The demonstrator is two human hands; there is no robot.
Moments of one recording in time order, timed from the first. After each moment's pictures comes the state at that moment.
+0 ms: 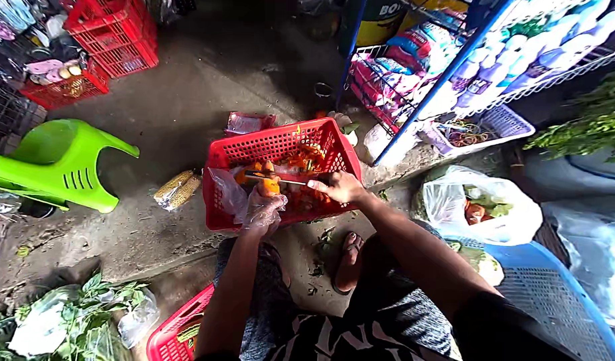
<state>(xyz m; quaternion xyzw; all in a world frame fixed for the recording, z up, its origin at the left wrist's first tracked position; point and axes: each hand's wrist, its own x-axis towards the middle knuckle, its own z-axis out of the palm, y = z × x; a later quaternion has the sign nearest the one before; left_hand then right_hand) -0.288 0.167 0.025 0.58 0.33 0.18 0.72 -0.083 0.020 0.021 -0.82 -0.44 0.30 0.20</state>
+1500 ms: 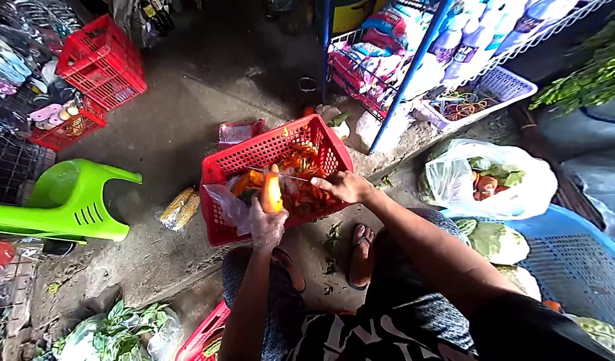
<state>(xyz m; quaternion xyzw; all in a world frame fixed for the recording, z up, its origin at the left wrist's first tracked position) -0.284 0.140 0.014 0.78 0.32 0.28 0.45 -0.073 -0.010 0.017 -0.84 -0.35 0.36 0.20</state>
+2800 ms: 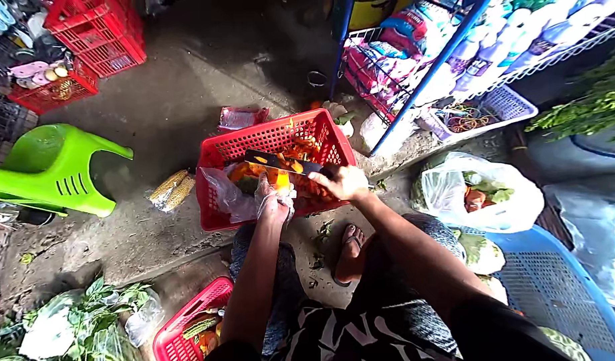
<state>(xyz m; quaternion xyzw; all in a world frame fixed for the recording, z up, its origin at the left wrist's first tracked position) -0.231 0.129 0.031 0.27 0.39 0.29 0.83 -0.091 0.003 0.015 -0.88 -0.36 0.23 0.22</state>
